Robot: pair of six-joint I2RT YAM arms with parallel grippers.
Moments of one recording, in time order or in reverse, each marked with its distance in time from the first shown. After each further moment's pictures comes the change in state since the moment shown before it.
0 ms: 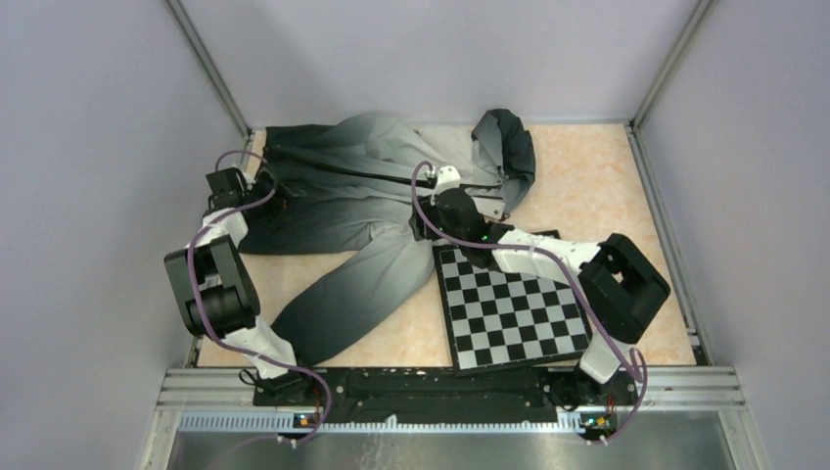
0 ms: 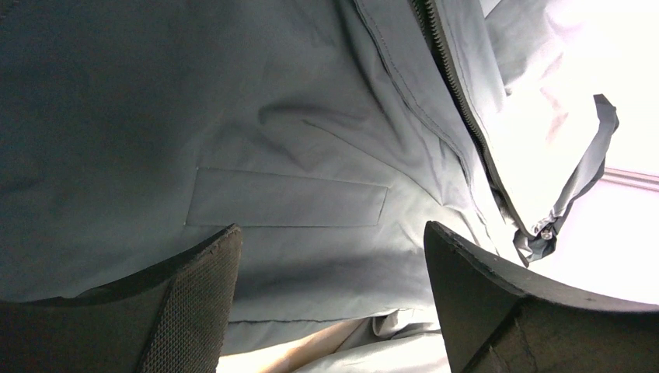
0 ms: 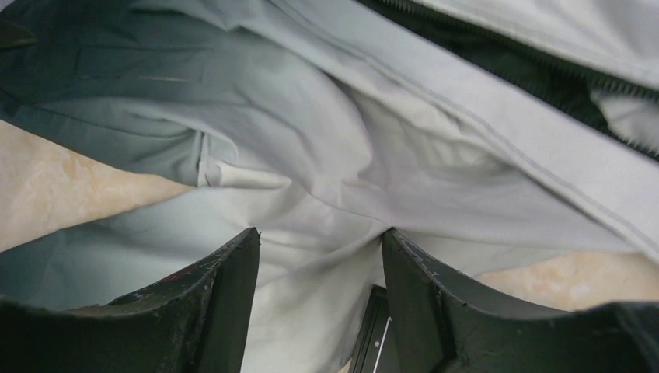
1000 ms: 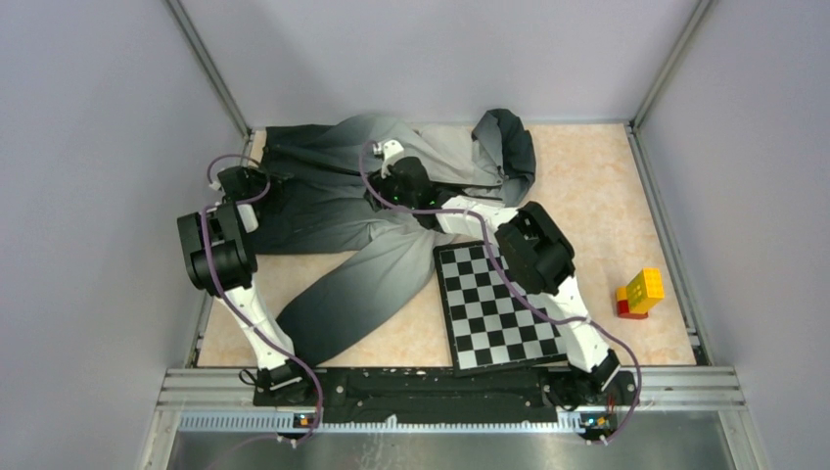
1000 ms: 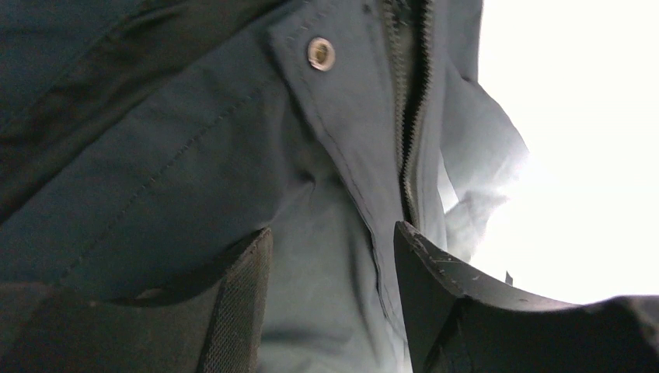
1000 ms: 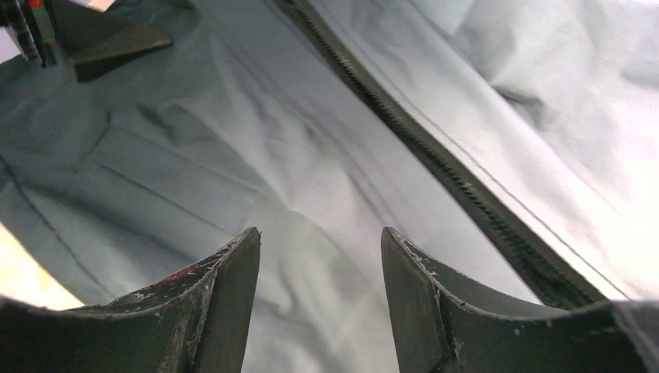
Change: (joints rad) left arm -0.011 0.355 0.089 0.514 -0.167 -0.453; right arm -0.074 0.586 0.604 0.063 -0.258 -0.133
